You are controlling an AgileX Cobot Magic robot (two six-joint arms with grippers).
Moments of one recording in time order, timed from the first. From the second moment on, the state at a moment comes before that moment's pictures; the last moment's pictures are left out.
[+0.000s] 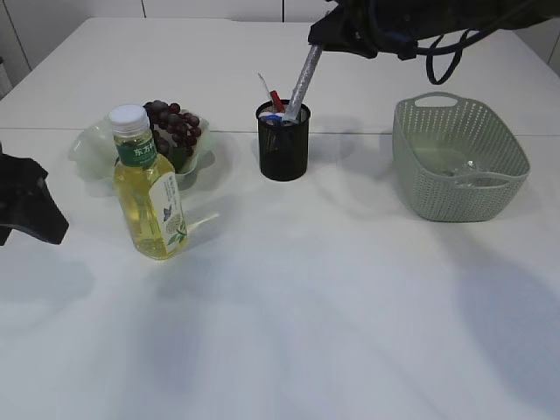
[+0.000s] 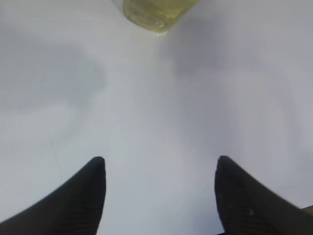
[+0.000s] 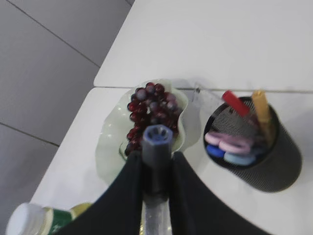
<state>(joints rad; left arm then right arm) -0.18 1.42 -1.02 -0.26 0.92 0.06 0.19 1.99 -1.67 1.18 0.62 -0.71</state>
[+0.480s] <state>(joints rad) -0.18 1.41 -1.00 -0.26 0.92 0.06 0.18 2.28 -2.05 1.04 0.55 -0.82</state>
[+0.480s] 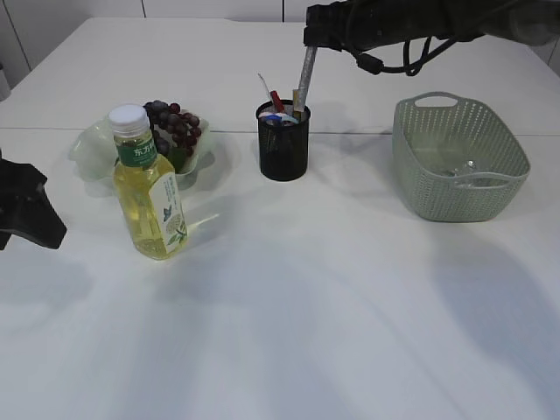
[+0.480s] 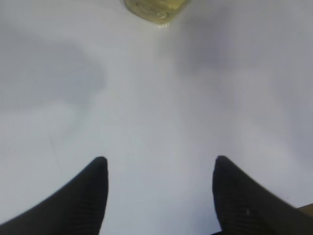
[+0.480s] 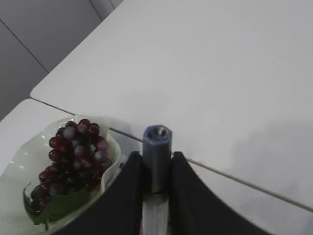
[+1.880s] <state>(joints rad) -0.18 1.41 -1.00 -0.26 0.91 0.06 0.22 2.40 -2.09 1.26 0.45 -1.25</state>
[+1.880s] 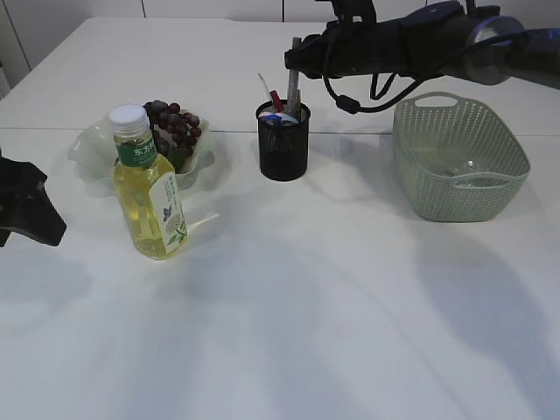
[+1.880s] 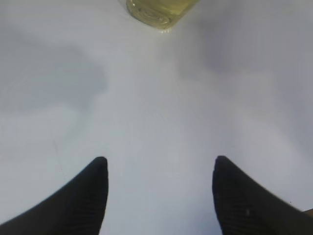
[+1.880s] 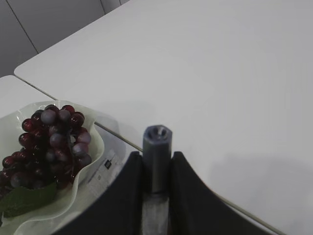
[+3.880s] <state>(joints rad) 0.01 1.33 -1.00 -0.13 0.93 0.03 0.22 1.62 -1.55 0.07 1.17 -0.03</state>
